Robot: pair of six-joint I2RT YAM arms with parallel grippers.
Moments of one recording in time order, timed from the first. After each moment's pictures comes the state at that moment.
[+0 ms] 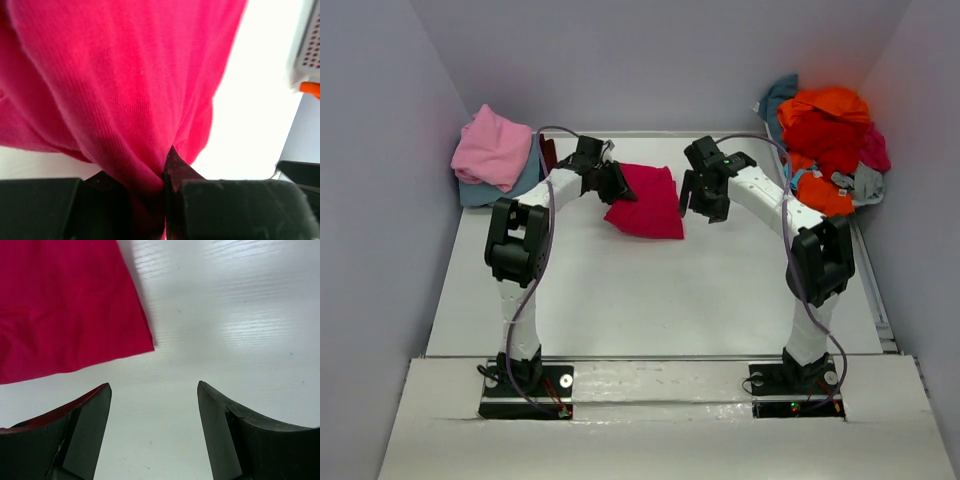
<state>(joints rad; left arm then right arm) -0.30 2.09 1.58 -0.38 0.45 -0.64 0.50 1.92 1.72 -0.93 0.17 0.68</state>
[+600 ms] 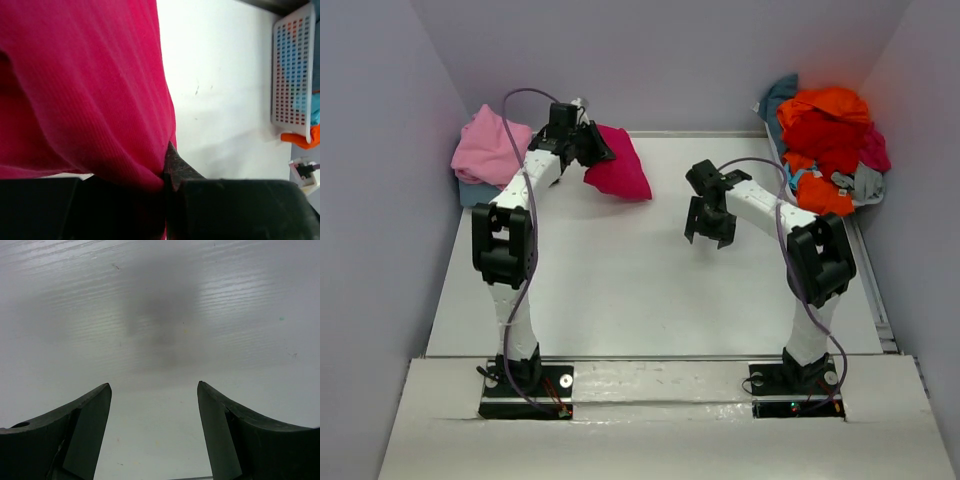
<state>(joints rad) -0.22 2.04 1.77 -0.38 0.34 -0.57 0.49 1.90 1.50 -0.93 0.18 0.72</state>
